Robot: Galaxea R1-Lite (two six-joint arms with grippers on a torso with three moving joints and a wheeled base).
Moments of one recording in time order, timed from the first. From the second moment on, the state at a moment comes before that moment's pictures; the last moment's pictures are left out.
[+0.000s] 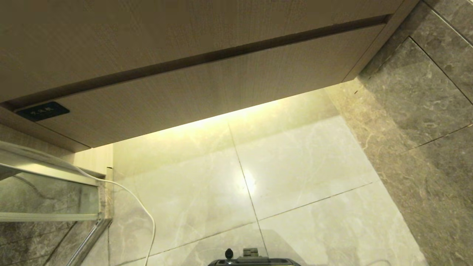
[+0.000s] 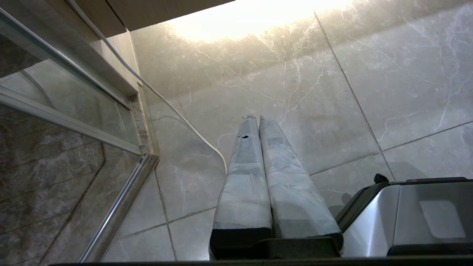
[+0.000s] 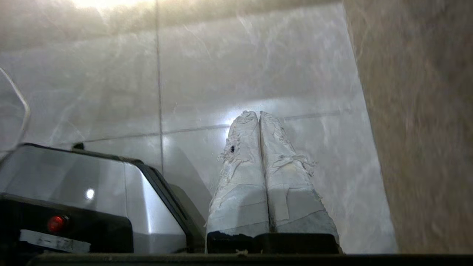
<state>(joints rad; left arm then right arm) 0.00 0.00 0.00 0.01 0.00 0.02 0.14 0.06 -0.07 0.05 0.02 -0.08</state>
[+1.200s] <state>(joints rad) 0.00 0.00 0.00 0.01 0.00 0.02 0.15 0.00 0.00 -0.11 0.01 -0.04</state>
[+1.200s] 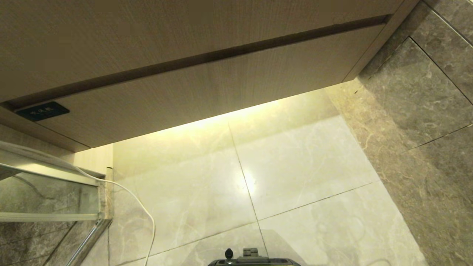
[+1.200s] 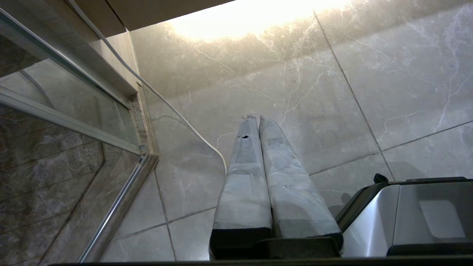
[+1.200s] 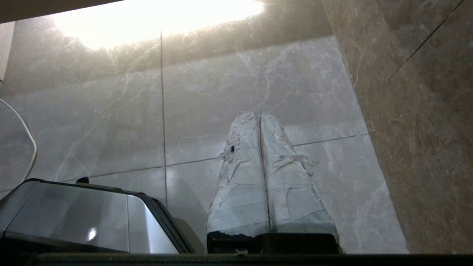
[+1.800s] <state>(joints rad) 0.00 0.00 0.00 0.01 0.00 0.02 0.15 0.00 -0.03 -0.09 0.01 -0.03</state>
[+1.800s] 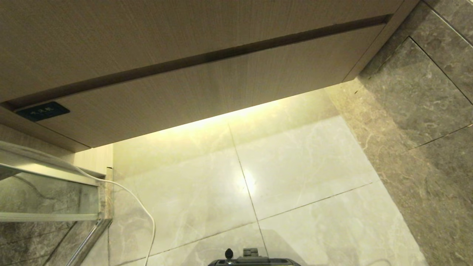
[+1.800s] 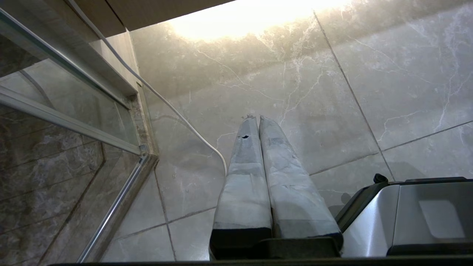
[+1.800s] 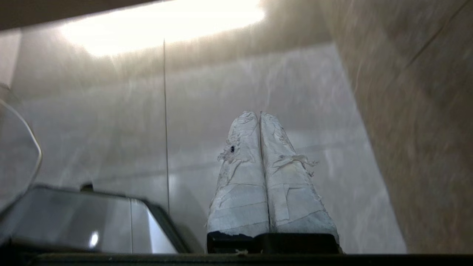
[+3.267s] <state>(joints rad) 0.00 0.00 0.00 0.01 0.00 0.02 0.27 1.50 -1.42 0.23 0.31 -0.72</state>
